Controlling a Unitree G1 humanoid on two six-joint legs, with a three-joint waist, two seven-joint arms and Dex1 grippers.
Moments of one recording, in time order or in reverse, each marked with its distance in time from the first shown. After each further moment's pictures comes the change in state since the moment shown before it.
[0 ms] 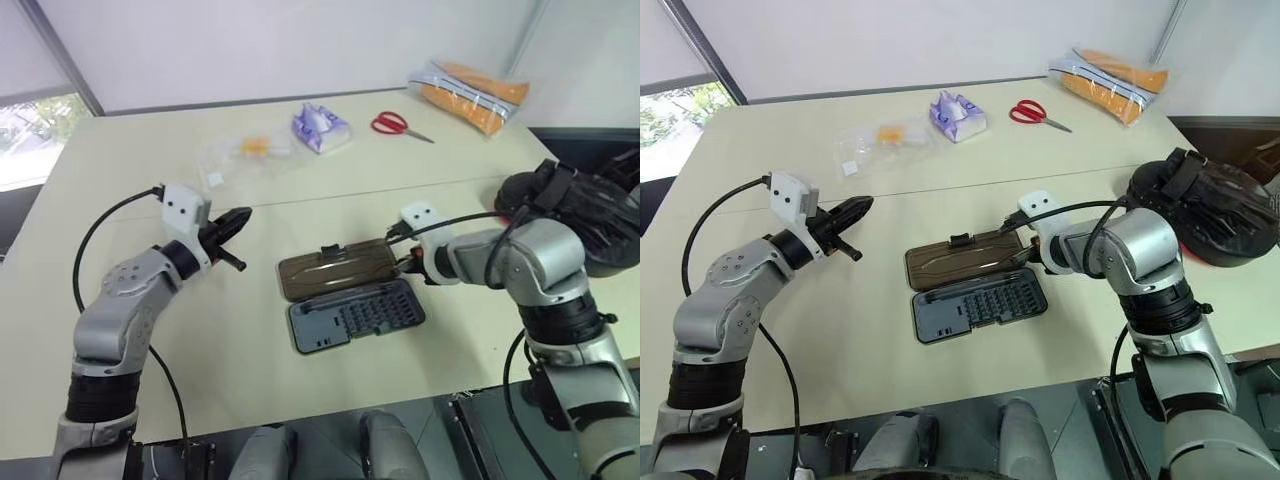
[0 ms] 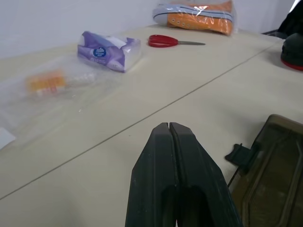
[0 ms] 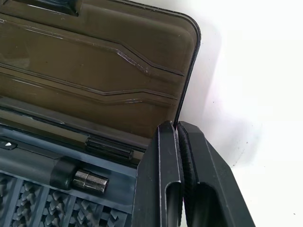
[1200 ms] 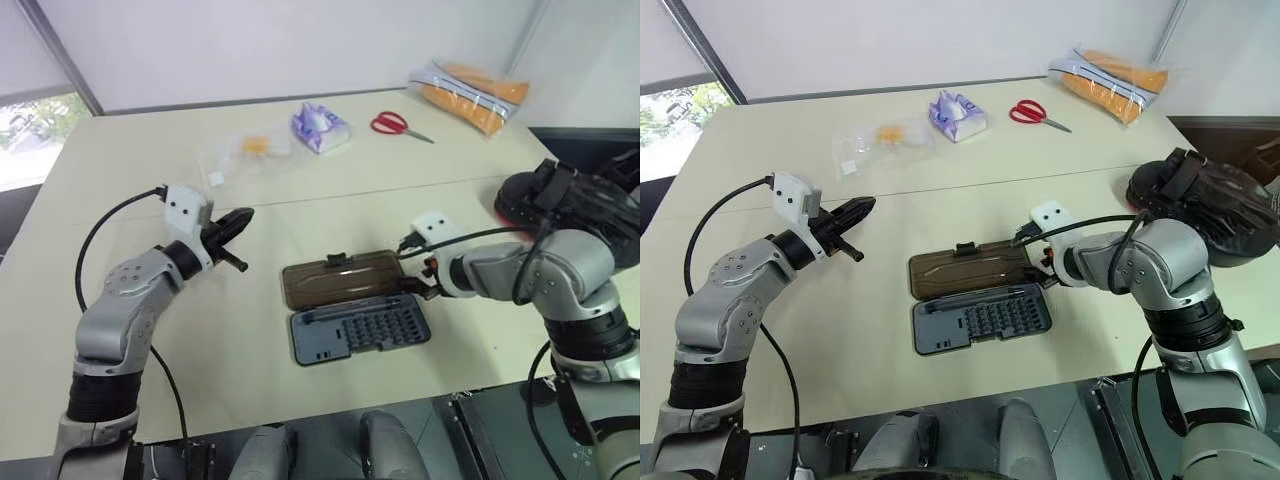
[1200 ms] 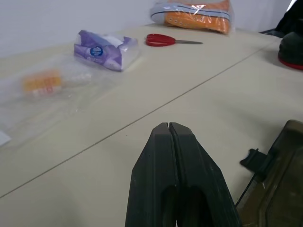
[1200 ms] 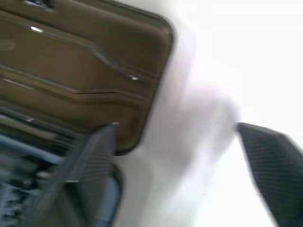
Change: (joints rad) left arm -0.002 0.000 -0.012 0.000 -0.002 0.001 -0.014; right arm 0.073 -0.084 -0.030 -0.094 0.182 0.014 -0.159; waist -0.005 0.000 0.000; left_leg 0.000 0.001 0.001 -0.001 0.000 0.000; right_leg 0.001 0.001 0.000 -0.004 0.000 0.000
